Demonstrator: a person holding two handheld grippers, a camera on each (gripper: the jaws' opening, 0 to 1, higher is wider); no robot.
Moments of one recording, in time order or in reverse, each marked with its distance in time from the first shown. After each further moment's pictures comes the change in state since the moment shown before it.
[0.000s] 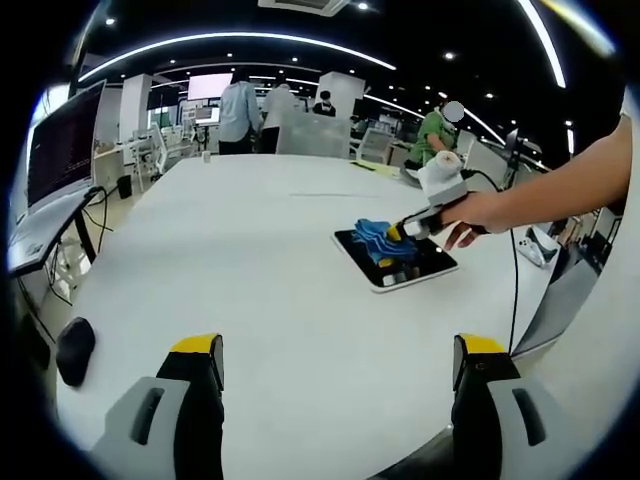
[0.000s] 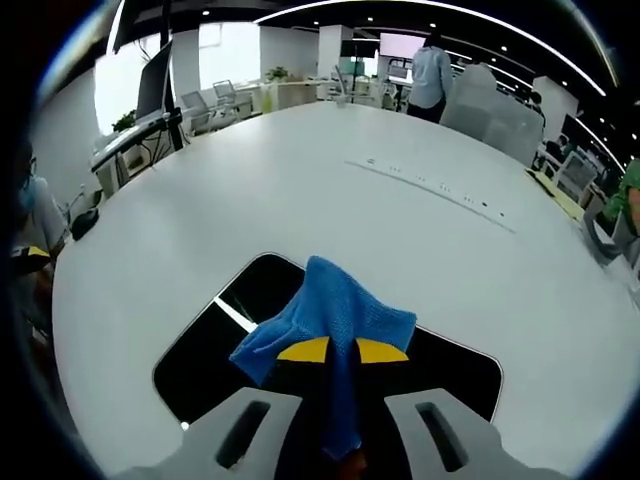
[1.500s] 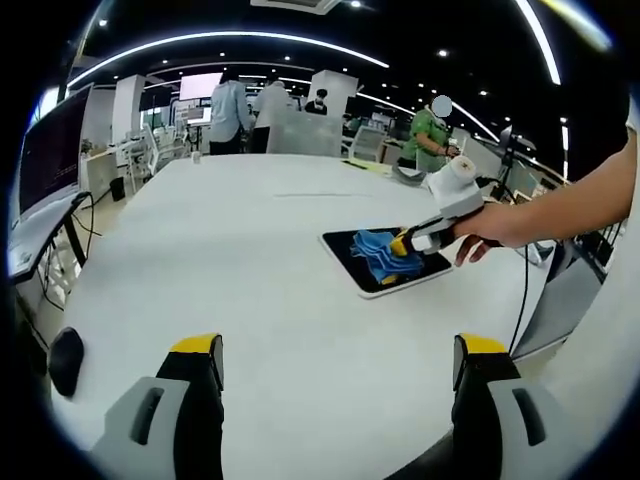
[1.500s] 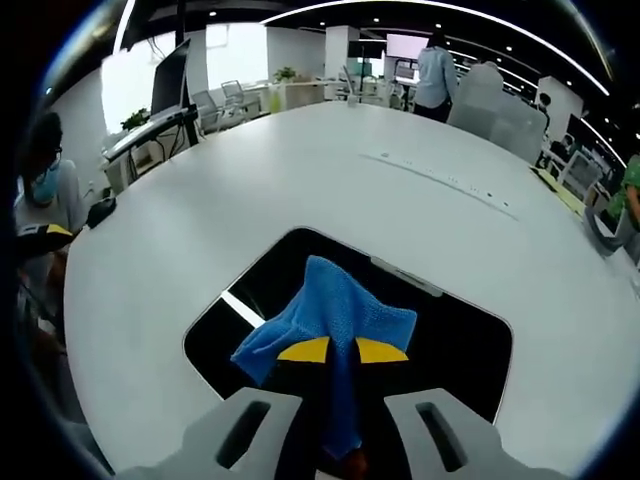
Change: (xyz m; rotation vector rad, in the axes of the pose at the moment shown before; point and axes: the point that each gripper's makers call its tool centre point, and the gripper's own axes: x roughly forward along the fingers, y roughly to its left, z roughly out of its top) left arm 0.016 -0.008 0.005 0.013 0.006 -0.028; right arm -0.023 0.022 -0.025 0.000 -0.004 0.030
